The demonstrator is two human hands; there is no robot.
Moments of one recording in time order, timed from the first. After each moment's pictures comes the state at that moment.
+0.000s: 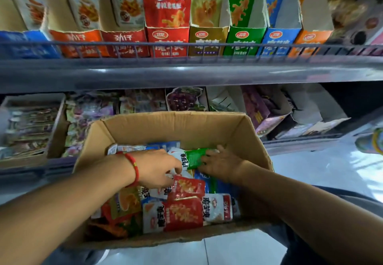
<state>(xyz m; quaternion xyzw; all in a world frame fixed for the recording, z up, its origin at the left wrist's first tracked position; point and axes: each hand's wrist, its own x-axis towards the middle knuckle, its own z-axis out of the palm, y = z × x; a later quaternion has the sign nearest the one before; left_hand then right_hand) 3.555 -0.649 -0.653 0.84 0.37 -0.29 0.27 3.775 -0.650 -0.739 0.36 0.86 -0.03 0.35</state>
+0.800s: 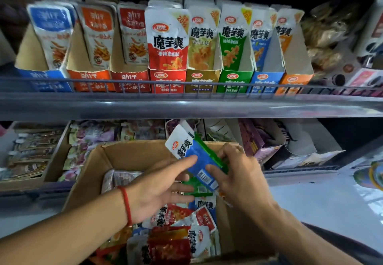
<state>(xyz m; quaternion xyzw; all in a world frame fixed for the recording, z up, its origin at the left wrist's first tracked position) 3.587 -0.677 -0.615 0.31 0.53 0.26 0.74 3.777 -0.695 -0.611 0.65 0.70 -0.17 -0.23</state>
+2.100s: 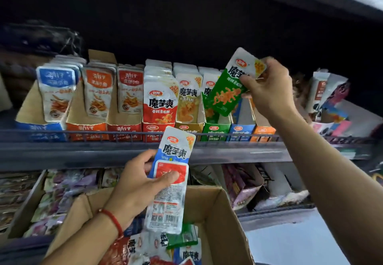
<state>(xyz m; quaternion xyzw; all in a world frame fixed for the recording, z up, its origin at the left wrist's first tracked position) 3.571 -0.639 -0.562 0.53 0.52 0.42 0.53 3.835 -0.549 -0.419 0.59 0.62 -0.02 -0.51</state>
